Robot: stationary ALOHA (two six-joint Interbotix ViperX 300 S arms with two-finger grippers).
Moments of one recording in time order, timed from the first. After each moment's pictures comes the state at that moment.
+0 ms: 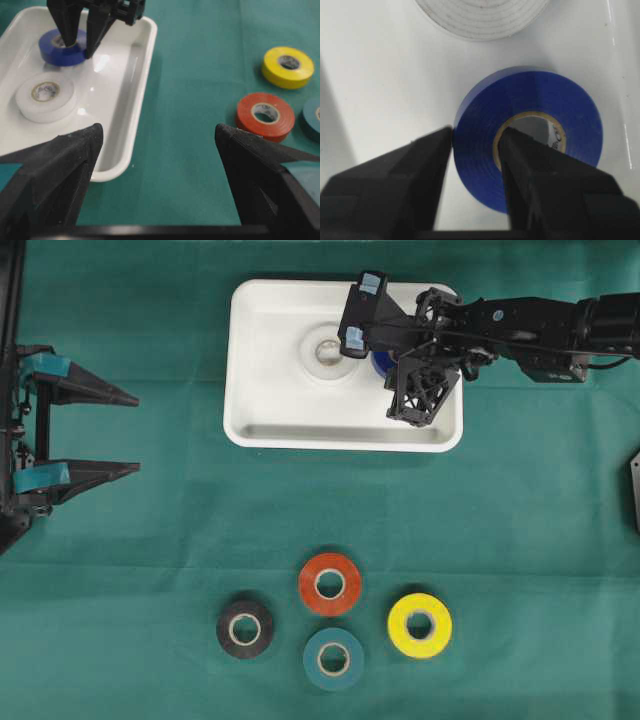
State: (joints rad) left arm 0.08 -0.99 1.21 0.00 0.04 -0.01; right arm -0.36 0.18 0.48 -0.14 0.50 0.18
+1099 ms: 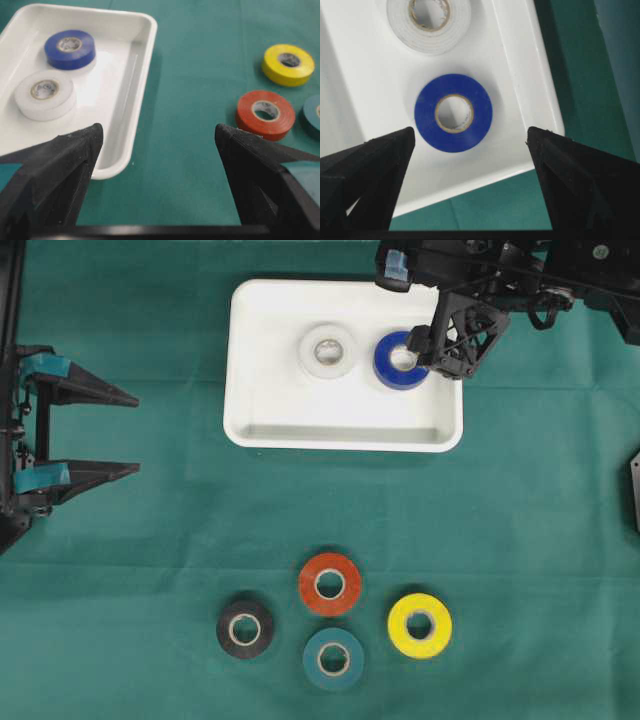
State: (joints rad) left arm 0.08 -0.99 1.21 0.00 0.05 -0.01; right arm -0.36 -0.12 0.37 -0.20 0.79 0.18
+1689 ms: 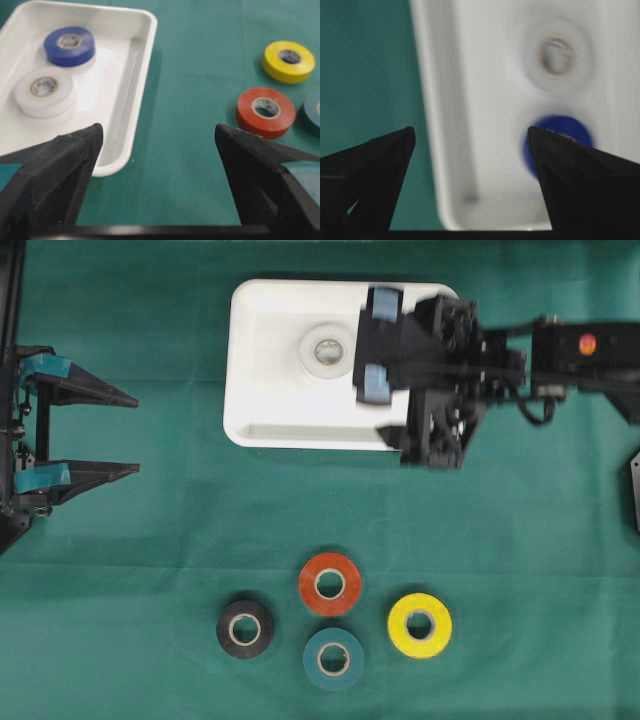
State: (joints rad) left arm 0.08 -0.99 1.21 -0.01 0.05 -0.01; right arm -0.09 -0.12 0.37 -0.19 0.73 0.24
